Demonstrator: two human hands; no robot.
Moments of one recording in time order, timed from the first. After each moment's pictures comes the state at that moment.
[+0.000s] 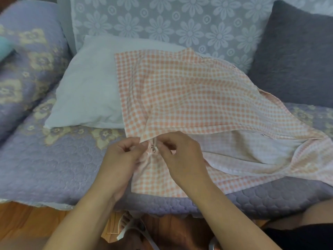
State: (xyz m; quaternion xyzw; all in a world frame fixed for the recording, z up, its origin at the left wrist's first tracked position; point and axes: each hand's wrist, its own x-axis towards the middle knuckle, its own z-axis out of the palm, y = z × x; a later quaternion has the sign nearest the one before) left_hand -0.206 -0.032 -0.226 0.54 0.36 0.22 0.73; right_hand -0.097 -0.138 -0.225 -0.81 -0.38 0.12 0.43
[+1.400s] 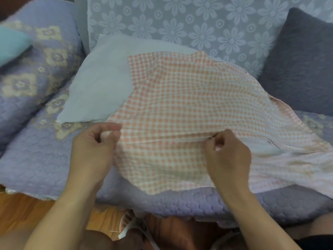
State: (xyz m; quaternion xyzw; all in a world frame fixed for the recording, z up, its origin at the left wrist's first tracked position) left_hand -0.242 0.013 -0.212 0.62 0.44 0.38 0.53; right_hand -0.070 -0.172 -0.214 -0.90 -0.23 -0.03 0.37
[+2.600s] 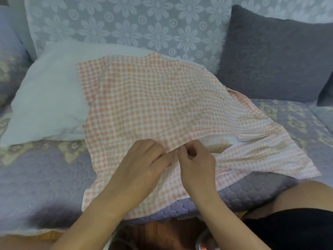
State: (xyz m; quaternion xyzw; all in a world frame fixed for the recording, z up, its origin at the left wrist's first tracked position) left_hand -0.149 -0.066 -0.249 0.94 -0.07 0.30 0.11; right_hand -0.065 -0.203 -0.228 -0.83 -0.16 0.06 0.52
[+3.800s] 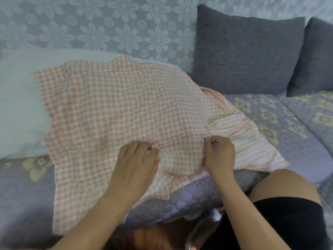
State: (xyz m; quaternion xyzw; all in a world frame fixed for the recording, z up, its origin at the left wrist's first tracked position) left_hand -0.101 -0.097 -0.278 0.97 0.05 0.24 0.05; right_hand 0.057 -0.292 -0.284 -0.91 -0.10 -0.10 0.39
